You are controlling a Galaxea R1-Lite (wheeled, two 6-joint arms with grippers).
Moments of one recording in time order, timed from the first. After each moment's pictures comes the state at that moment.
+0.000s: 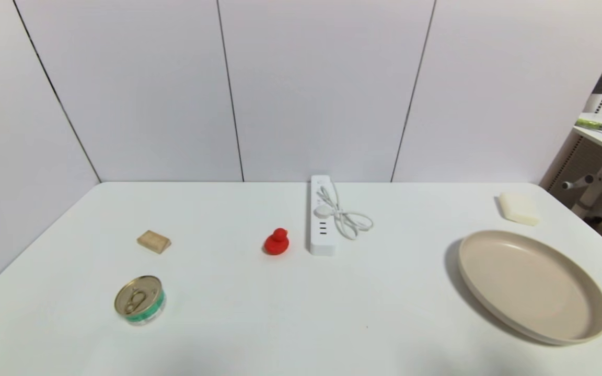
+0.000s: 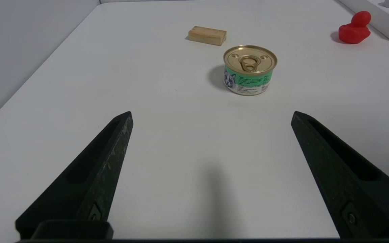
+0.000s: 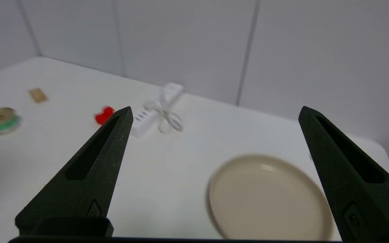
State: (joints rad) left arm 0.00 0.00 0.00 0.00 0.00 0.00; right arm 0.06 0.57 -0.63 -0.08 0.31 -0.05
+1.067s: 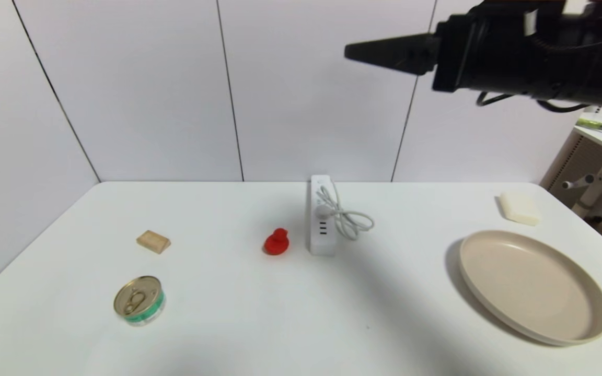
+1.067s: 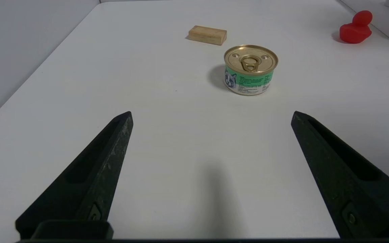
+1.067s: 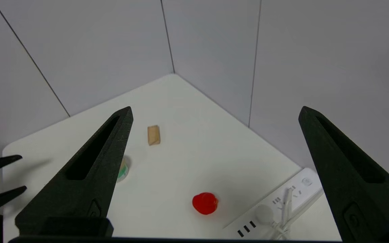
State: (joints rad) left arm 0.00 0.00 0.00 0.00 0.00 0.00; right arm 0.54 1.62 -1.46 -0.19 0.39 0.03
